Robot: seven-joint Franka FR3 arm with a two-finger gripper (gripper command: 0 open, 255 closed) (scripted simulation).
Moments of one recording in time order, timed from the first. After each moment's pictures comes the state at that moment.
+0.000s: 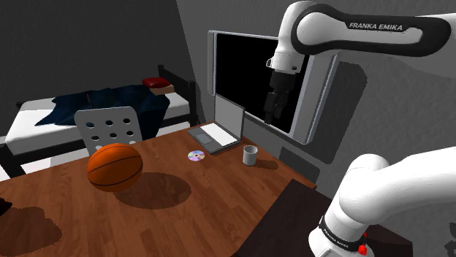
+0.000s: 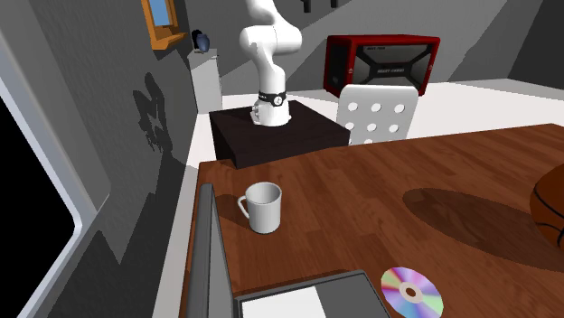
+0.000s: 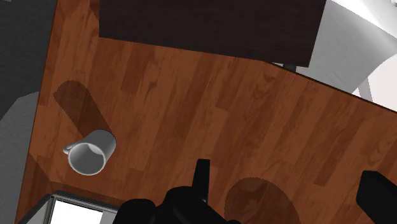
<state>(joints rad) -0.02 -0.76 -0.02 -2.35 0.12 1.58 -0.15</state>
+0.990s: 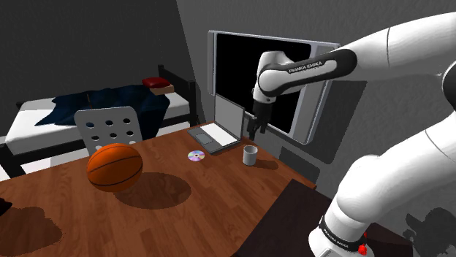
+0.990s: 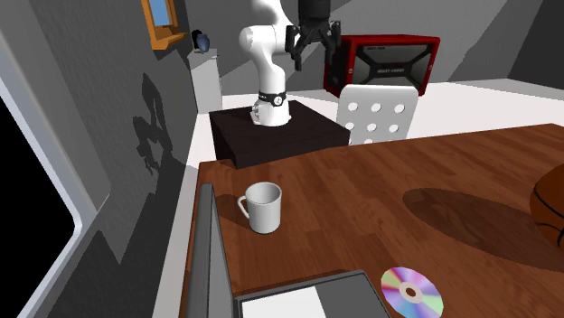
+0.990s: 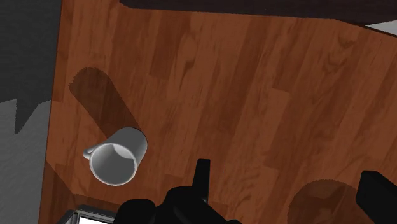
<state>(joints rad) -0.09 -0.46 -0.06 -2.47 0.04 2.00 -0.19</state>
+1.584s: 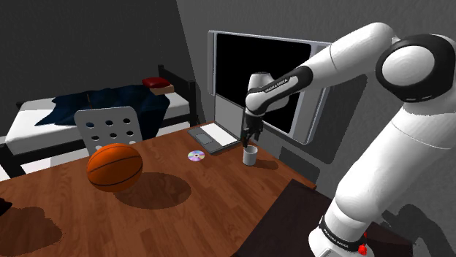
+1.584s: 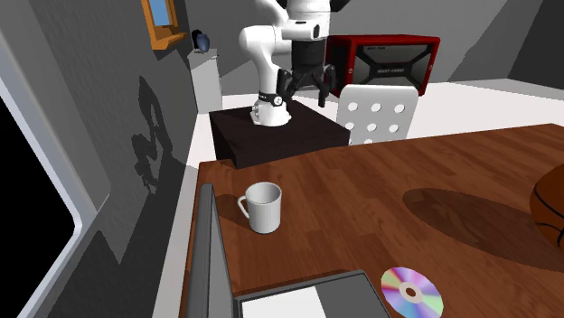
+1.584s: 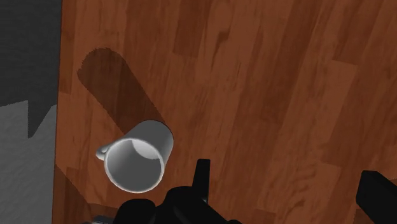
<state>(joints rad) -0.13 -0.16 -0.09 -2.43 0.00 2.26 -0.19</state>
